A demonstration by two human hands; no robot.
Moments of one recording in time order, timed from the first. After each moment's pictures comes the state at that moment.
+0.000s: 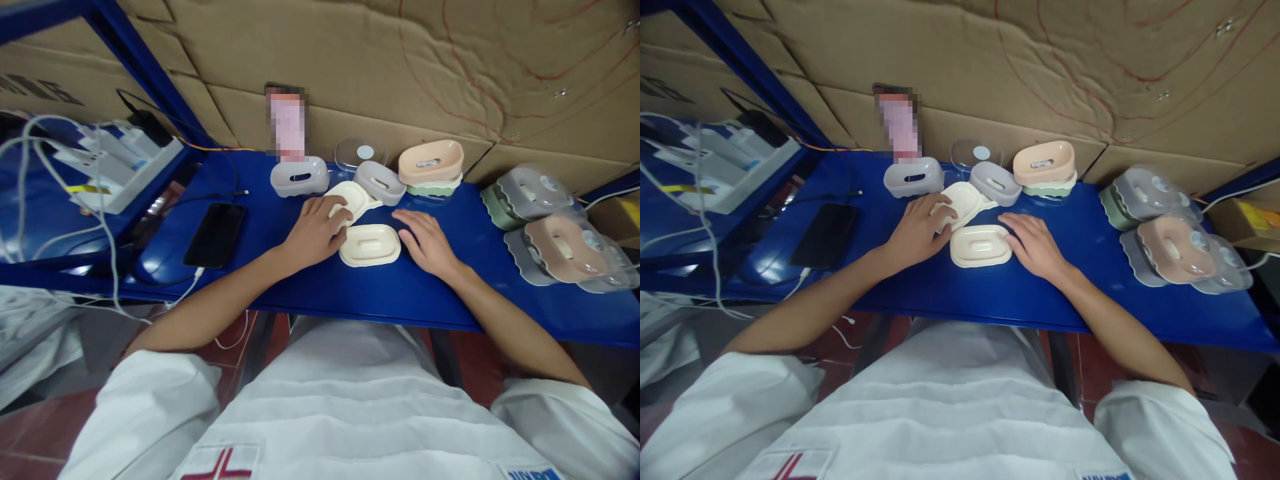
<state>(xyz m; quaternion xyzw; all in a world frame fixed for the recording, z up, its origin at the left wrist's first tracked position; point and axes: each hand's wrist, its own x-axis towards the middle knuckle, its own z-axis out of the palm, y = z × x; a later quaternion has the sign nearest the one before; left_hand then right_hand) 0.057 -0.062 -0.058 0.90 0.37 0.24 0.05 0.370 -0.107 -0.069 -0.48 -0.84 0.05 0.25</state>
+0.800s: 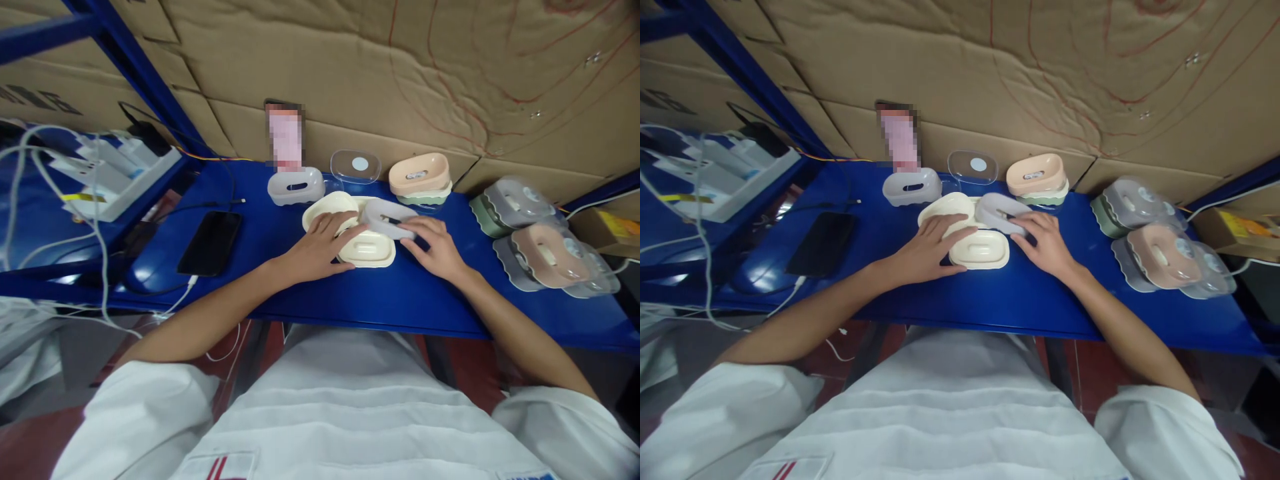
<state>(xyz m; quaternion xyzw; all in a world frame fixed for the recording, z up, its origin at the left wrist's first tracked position) 0.061 -0.065 -0.073 0.94 0.25 0.23 0.05 0.395 -0.098 -0.059 -0.48 -0.83 0.01 0.28</state>
